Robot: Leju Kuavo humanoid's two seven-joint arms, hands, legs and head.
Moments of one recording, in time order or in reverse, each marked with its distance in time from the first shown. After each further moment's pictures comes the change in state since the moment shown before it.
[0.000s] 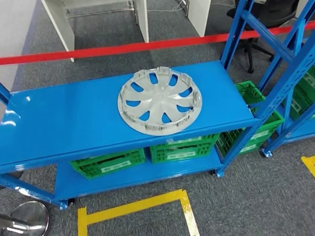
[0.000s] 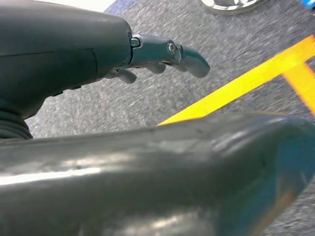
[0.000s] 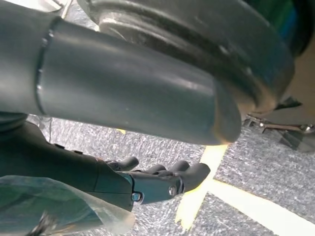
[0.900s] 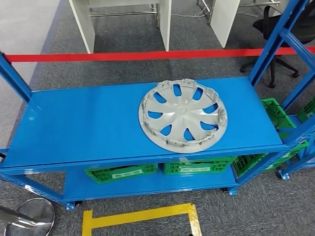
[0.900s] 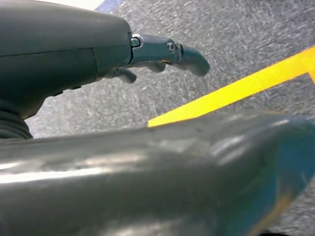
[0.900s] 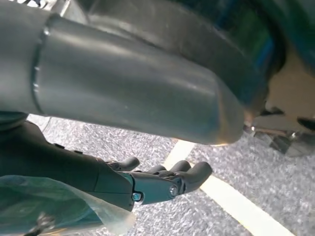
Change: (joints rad) left arm -0.001 -0.009 0.015 0.001 0.003 -0.045 0.092; right arm -0.013 -0.015 0.002 0.000 0.031 0.029 0.036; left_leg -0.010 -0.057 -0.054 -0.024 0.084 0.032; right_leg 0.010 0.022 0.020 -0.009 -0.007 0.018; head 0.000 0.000
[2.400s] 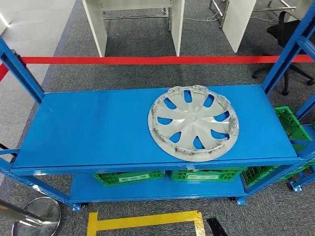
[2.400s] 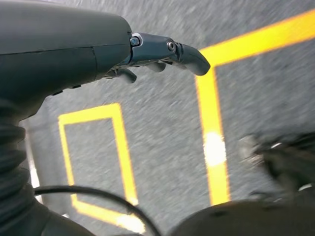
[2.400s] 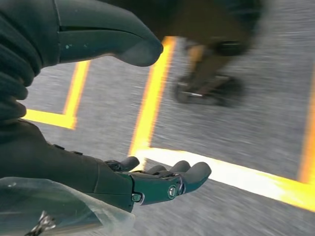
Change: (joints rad) left arm 0.199 0.115 -0.173 -0.101 0.428 -0.312 0.021; right arm 0.067 -0.059 0.250 -0.230 -0.648 -0.113 -0.003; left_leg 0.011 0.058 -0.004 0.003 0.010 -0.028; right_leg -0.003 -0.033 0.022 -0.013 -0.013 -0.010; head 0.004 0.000
